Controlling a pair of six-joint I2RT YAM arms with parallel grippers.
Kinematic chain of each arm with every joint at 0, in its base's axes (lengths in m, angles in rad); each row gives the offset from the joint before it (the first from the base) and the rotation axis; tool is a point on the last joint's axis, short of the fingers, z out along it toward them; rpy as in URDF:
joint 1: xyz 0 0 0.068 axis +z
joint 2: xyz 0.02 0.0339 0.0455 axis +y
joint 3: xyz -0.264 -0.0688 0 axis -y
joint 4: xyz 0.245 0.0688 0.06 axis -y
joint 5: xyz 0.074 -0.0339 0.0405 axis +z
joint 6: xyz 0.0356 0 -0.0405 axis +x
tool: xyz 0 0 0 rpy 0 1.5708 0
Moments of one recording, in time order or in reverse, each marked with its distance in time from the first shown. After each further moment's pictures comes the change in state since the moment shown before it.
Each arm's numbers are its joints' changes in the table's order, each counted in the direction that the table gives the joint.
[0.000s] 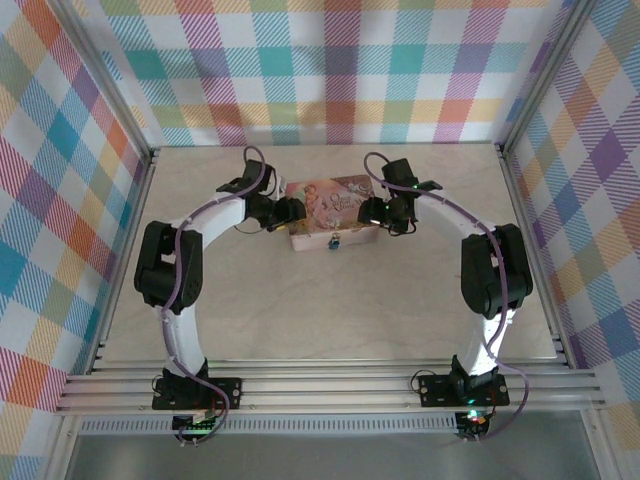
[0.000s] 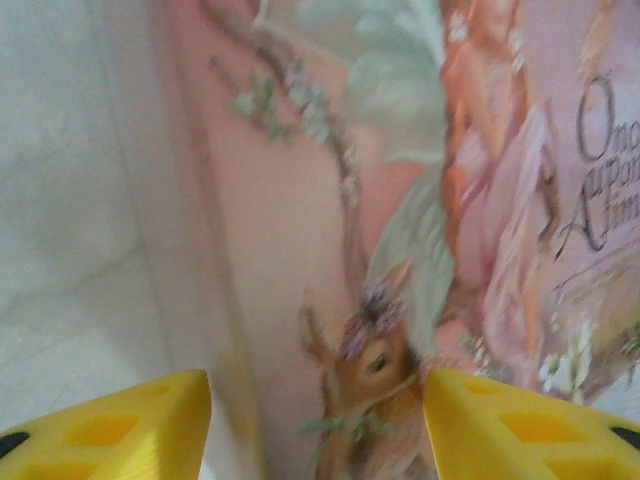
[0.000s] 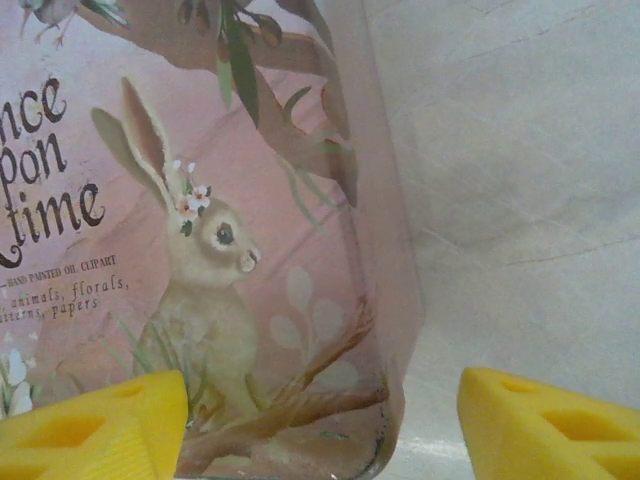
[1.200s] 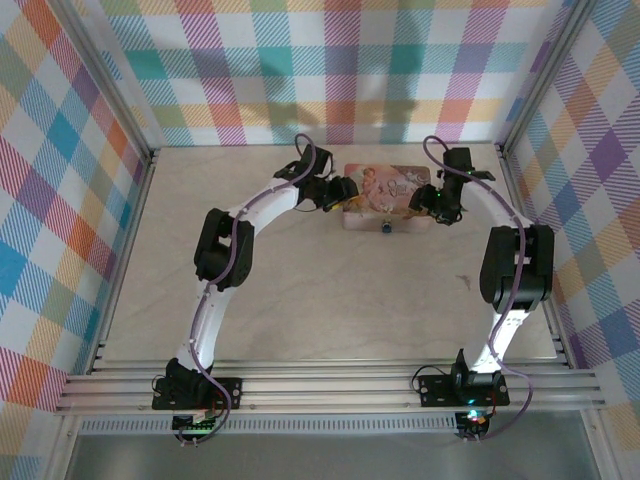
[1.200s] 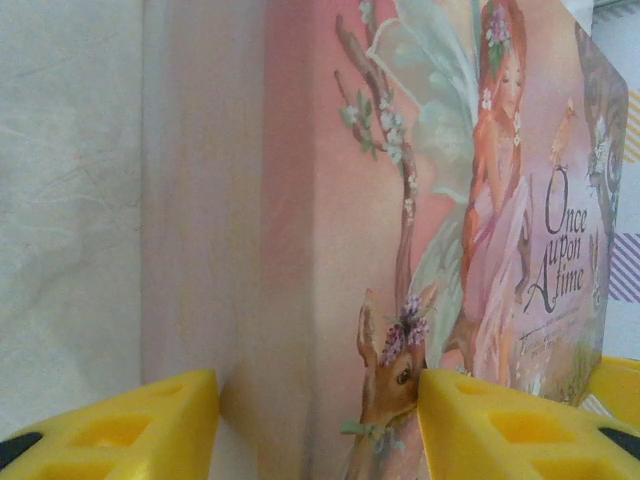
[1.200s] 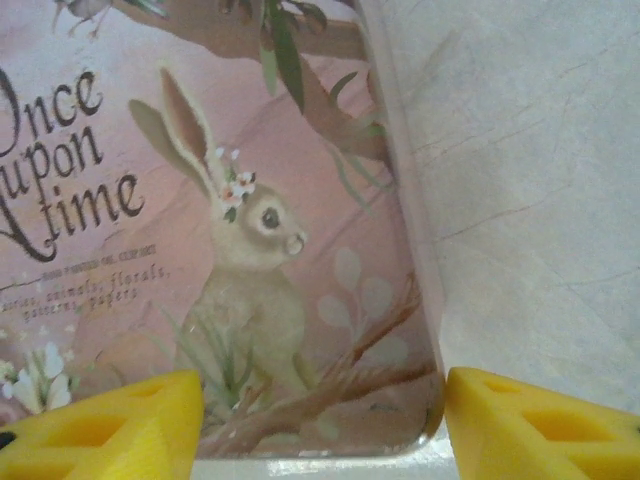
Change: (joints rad) left arm -0.194 0.421 0.580 0.020 0.005 -0.264; right arm -0.304 -0.011 0.047 -0.105 0.027 -0.101
